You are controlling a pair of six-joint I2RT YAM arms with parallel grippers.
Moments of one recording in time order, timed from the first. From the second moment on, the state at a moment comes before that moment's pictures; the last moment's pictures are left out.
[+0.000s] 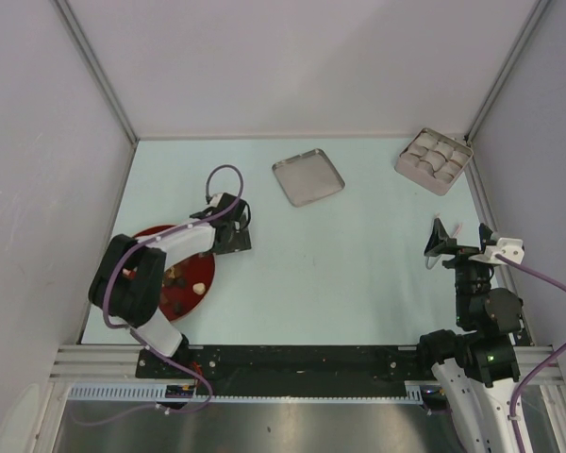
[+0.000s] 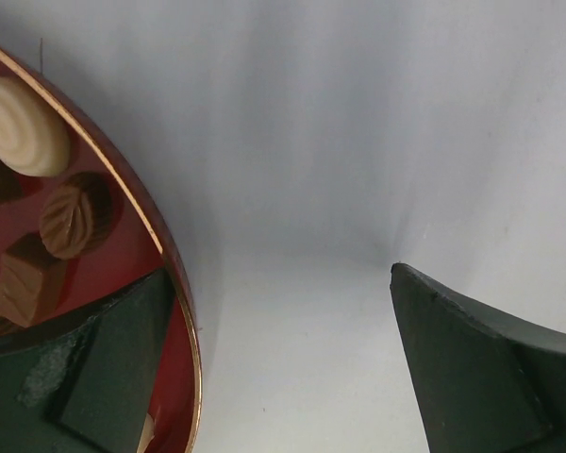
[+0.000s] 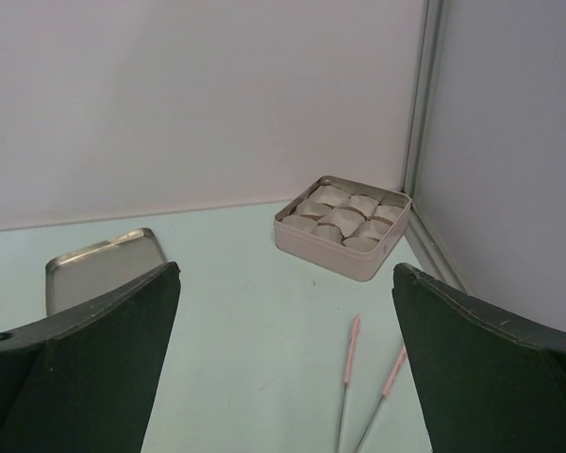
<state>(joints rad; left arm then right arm) -0.42 1.60 0.89 -0.42 -0.35 -0.56 0.20 0.14 0.52 -0.12 0.28 -0.01</state>
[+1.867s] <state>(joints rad) -0.49 0.70 0.89 -0.48 -0.42 -0.26 0.18 1.33 1.16 -0.31 0.26 0.12</state>
